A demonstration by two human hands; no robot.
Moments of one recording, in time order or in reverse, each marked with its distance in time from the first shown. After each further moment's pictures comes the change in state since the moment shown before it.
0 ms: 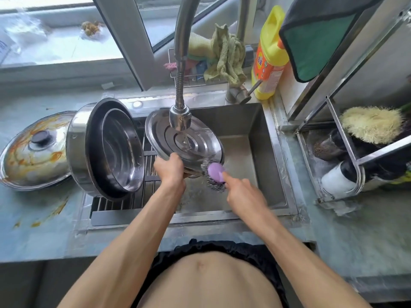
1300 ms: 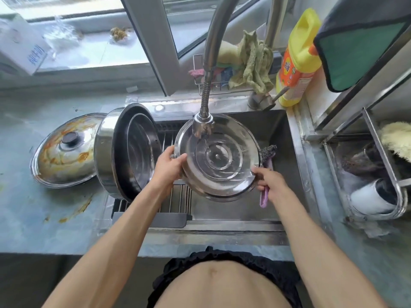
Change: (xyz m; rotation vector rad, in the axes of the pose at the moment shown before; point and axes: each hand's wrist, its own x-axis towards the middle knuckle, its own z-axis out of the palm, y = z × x) left_hand 0.035 0.044 -0.054 0.437 -0.399 0.136; right_hand 0.107 0.048 0.019 1.497 0.005 0.577
